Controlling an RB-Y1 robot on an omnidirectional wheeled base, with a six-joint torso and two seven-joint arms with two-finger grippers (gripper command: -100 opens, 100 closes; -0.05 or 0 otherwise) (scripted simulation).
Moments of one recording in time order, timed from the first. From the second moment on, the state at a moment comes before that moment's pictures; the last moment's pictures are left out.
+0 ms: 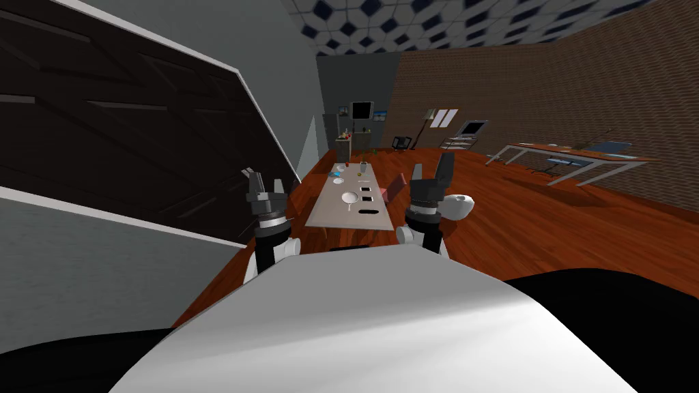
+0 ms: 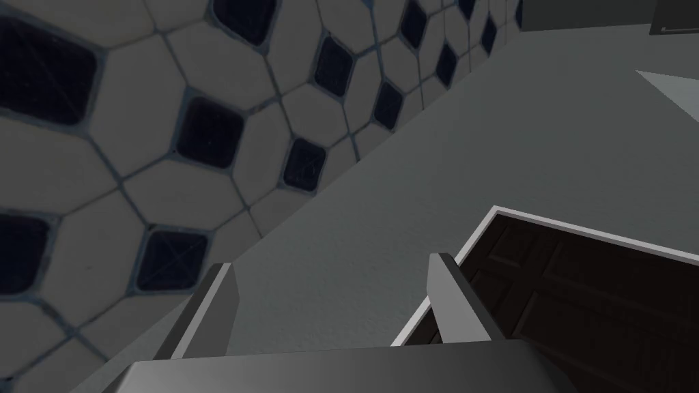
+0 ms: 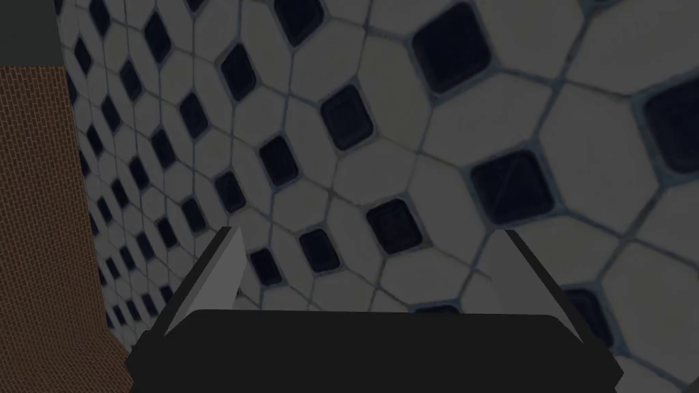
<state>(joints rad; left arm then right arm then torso) 0.48 0.01 0.02 -2.34 -0.11 -0.48 0.13 0.46 0.01 -0.02 -2.40 0.06 -0.56 0.10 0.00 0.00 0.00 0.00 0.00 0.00</state>
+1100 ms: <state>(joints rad) 0.48 0.01 0.02 -2.34 -0.11 -0.48 0.13 0.52 -0.29 0.05 -2.15 0.24 -0.48 0.08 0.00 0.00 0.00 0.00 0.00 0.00</state>
